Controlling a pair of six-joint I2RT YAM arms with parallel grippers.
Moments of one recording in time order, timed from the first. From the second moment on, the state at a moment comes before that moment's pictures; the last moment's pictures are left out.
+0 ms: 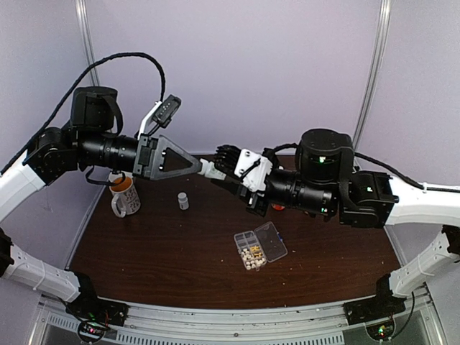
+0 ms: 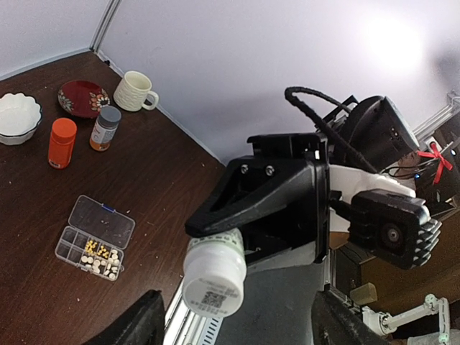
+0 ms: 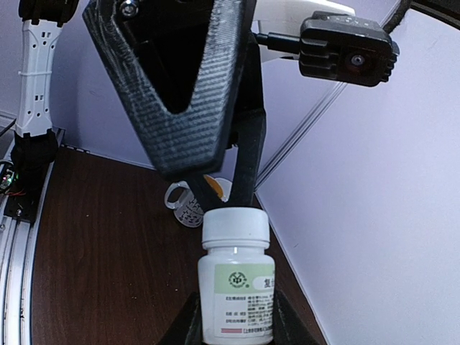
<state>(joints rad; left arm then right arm) -0.91 1.19 1.45 -0.60 0.57 -0.53 1.28 1.35 1.28 -0.03 0.20 -0.57</state>
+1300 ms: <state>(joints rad) -0.91 1.21 1.51 -0.70 0.53 -0.24 1.18 1.44 1.45 -0.21 -0.15 -0.29</state>
